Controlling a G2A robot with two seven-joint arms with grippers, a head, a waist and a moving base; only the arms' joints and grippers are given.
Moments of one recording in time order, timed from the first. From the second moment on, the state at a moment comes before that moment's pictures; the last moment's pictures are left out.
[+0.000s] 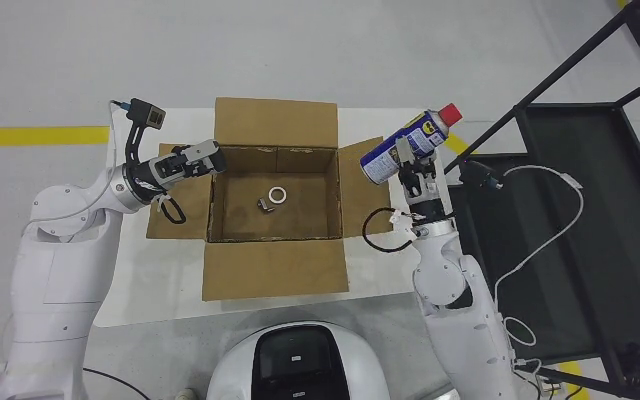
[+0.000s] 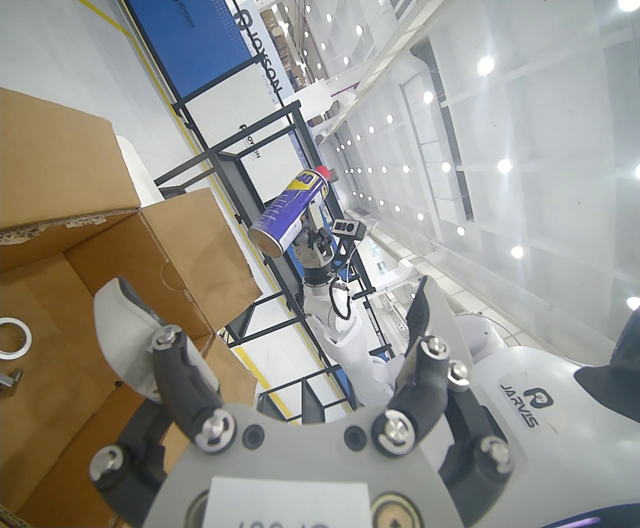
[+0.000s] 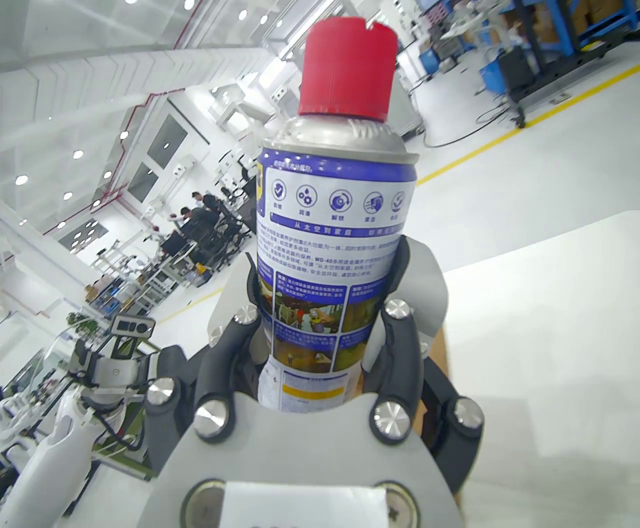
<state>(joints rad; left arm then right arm) 0.97 -1.10 -1.37 -1.42 -0.42 -0.37 -1.11 -1.58 -1.42 1.52 -1.92 -0.70 -0.11 -0.14</state>
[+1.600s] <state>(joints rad) 0.97 -1.10 -1.37 -1.42 -0.42 -0.37 -1.11 -1.14 -1.42 1.56 -0.79 -1.18 -0.05 -0.98</state>
